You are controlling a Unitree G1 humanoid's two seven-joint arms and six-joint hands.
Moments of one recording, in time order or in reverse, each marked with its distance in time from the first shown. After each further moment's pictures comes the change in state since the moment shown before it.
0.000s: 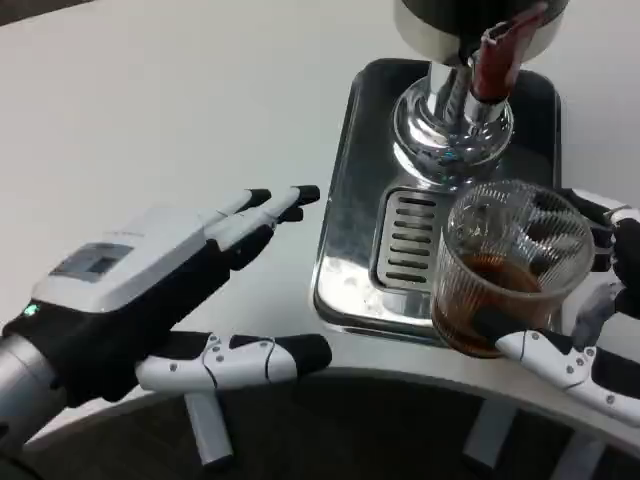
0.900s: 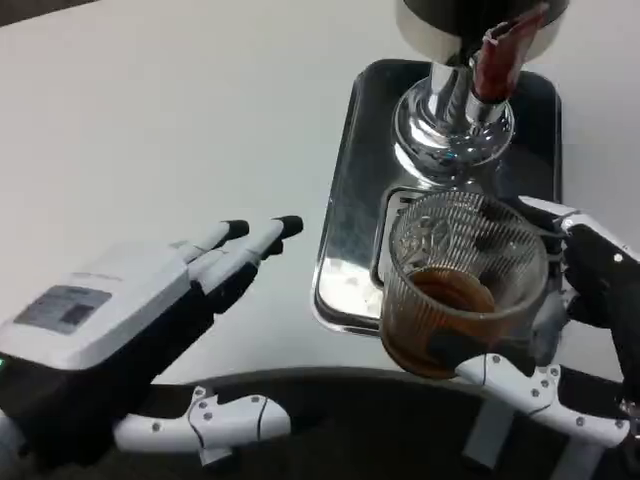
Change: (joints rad) left arm 0.223 0.006 0.117 -0.272 0.045 0.123 -0.022; right arm 0.044 0.004 0.074 -0.076 0.018 -0.007 0.073
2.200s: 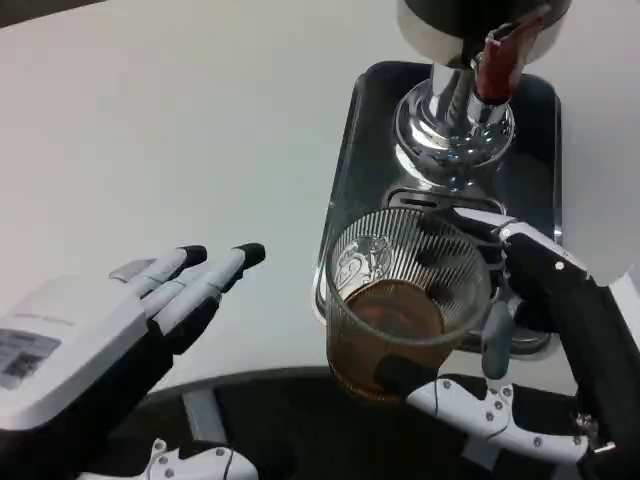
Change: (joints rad) left arm 0.214 -0.052 0.181 -0.115 -0.019 -0.061 -0.021; right arm 0.007 -0.010 0.085 -0.036 -0.023 0.000 0.052
